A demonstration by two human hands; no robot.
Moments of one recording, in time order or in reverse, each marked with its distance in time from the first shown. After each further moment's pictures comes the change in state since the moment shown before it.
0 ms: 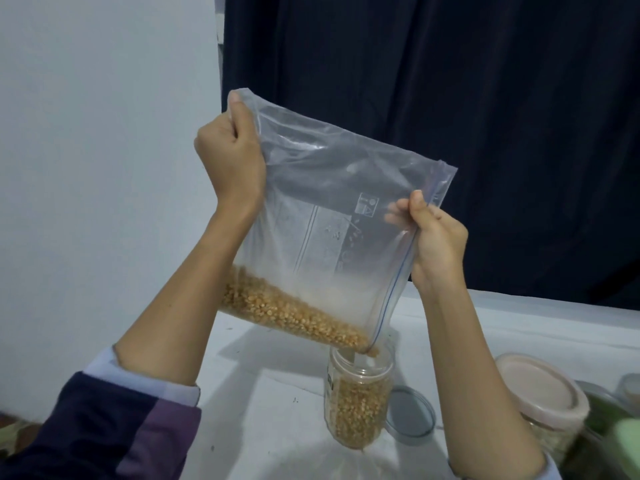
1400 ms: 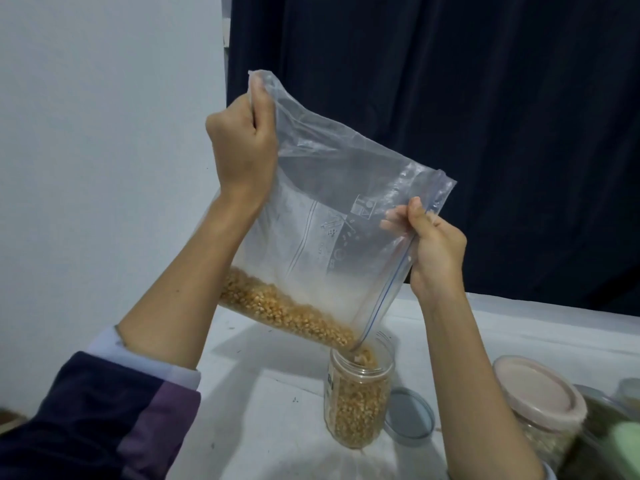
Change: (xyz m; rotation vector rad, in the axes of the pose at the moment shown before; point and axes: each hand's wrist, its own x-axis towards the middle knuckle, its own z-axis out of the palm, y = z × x) left_hand 0.009 0.003 0.005 0.026 -0.055 0.348; right_hand -0.008 0.001 0.003 0.030 0.024 0.021
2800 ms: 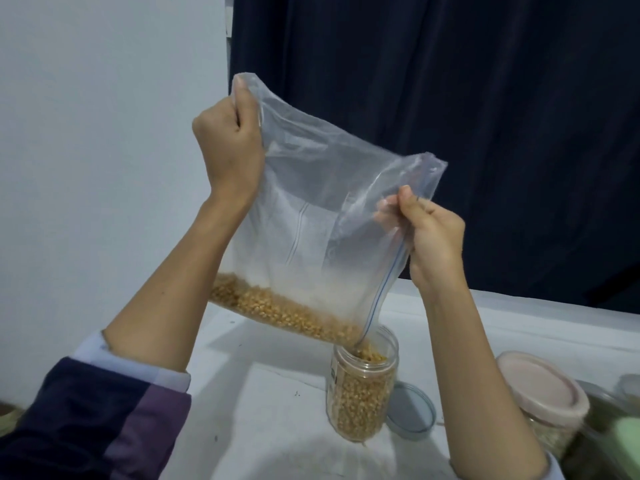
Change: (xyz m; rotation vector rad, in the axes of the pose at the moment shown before) left_hand 0.000 -0.009 -0.018 0.027 0.018 -0.173; right_hand -0.006 -0.007 0.011 -0.053 -0.096 -0.025
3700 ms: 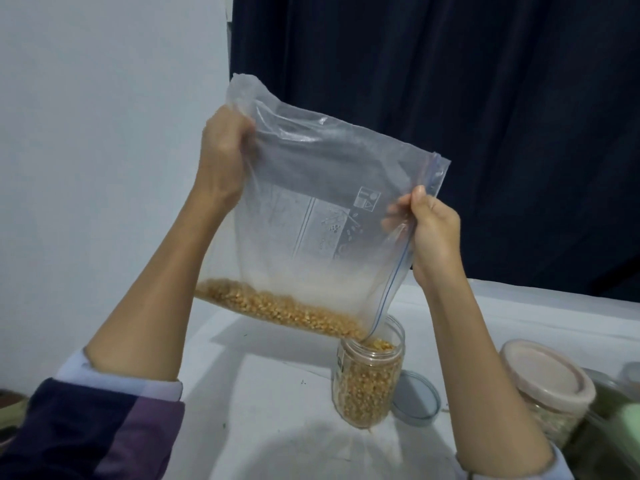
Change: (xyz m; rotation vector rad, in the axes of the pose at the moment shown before) left_hand -0.006 -0.003 -0.032 -0.203 -0.364 -0.332; right_hand 0.001 0.016 0.000 -0.150 -0.004 0.000
